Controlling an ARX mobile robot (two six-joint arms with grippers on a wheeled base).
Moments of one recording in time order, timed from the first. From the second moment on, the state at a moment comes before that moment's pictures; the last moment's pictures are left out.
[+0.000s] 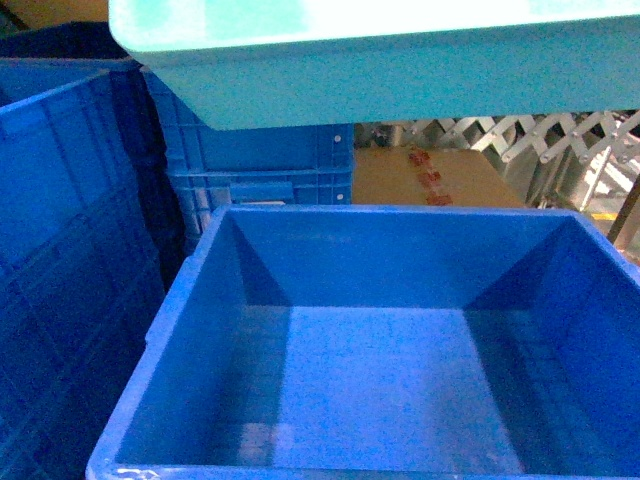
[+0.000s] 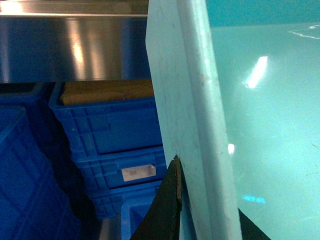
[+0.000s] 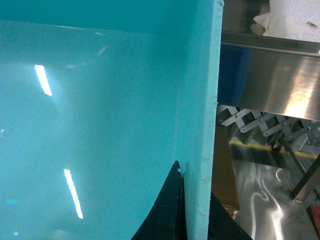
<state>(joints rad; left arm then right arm) -0.39 1.49 1.07 0.31 -0.25 -0.05 0.07 1.45 0.94 0.50 -0.08 -0.06</state>
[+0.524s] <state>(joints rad) -0.38 1.52 1.09 0.20 -0.26 -0.03 0.07 1.44 0.94 0.30 -0.10 -0.06</state>
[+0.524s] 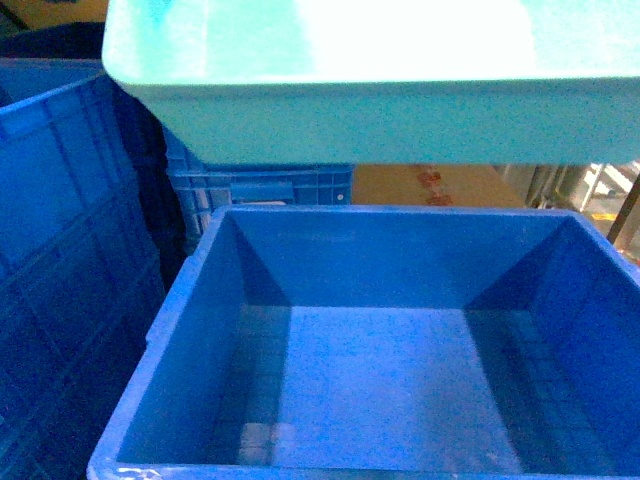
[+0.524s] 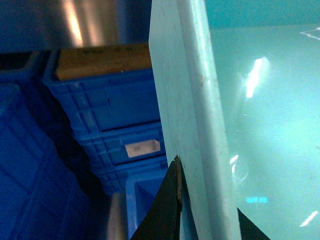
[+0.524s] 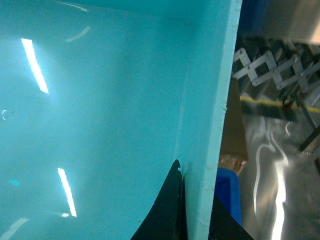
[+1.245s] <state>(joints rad) -0.42 2.01 1.37 -0.15 -0.26 -0.23 -0.05 1.83 1.01 0.13 -0.18 -0.16</state>
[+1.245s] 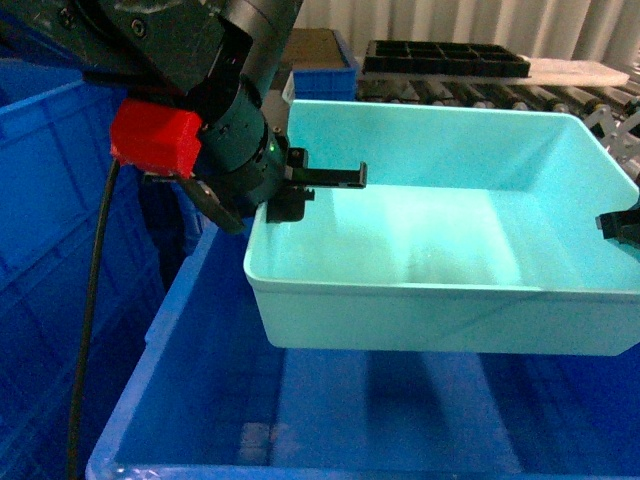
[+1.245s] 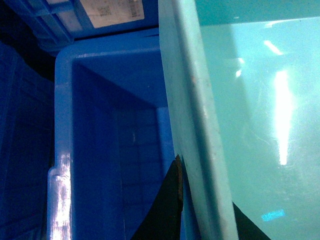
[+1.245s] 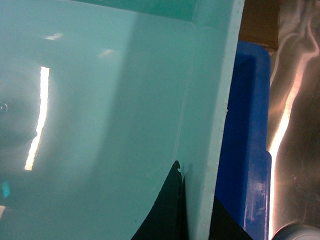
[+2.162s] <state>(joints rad) -0.44 2.08 1.21 -0.05 -0.29 -0.34 -0.01 1.93 0.94 0.22 -0.13 -0.24</state>
